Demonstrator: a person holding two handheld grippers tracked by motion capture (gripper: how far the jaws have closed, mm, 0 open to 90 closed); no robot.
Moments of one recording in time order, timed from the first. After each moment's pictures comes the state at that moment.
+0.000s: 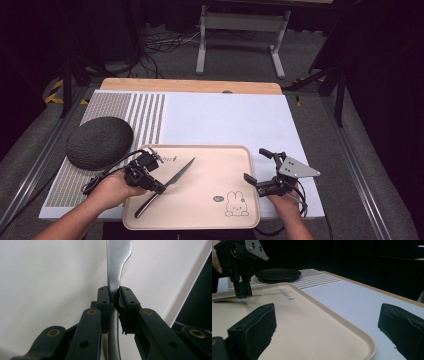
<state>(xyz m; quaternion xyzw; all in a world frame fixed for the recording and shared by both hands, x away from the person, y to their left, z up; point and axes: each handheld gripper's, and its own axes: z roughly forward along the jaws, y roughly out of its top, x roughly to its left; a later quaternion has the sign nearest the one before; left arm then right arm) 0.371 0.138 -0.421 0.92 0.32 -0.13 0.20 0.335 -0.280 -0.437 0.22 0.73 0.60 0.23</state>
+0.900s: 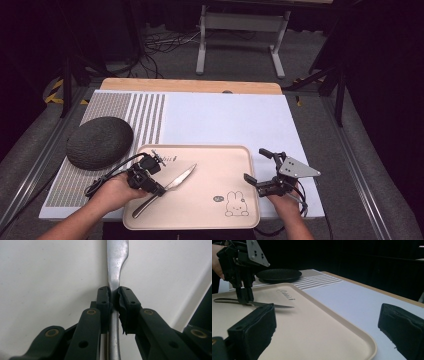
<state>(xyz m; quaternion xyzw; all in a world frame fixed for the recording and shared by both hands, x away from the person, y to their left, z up) 0.368 0.132 -0.431 0.92 0.32 -0.11 0.18 0.335 -0.280 -0.437 0.22 0.73 0.60 0.23</state>
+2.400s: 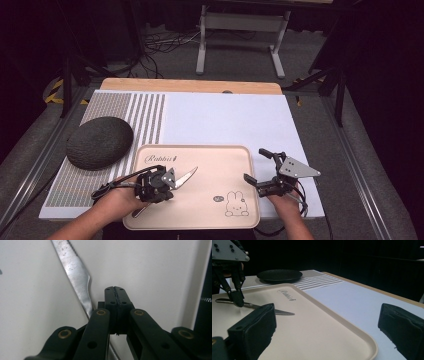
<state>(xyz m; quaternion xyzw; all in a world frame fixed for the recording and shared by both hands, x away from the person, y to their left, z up) 0.335 0.106 -0.423 0.98 0.10 0.00 0.17 0.335 -0.280 -0.437 0.22 0.73 0.60 0.23</state>
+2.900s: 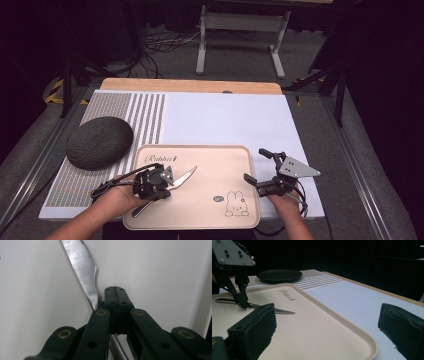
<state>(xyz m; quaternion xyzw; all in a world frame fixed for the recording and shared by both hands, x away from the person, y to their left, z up) 0.342 0.111 -0.430 0.98 0.12 0.00 0.17 0.336 -0.280 -0.438 0.22 0.73 0.60 0.23</state>
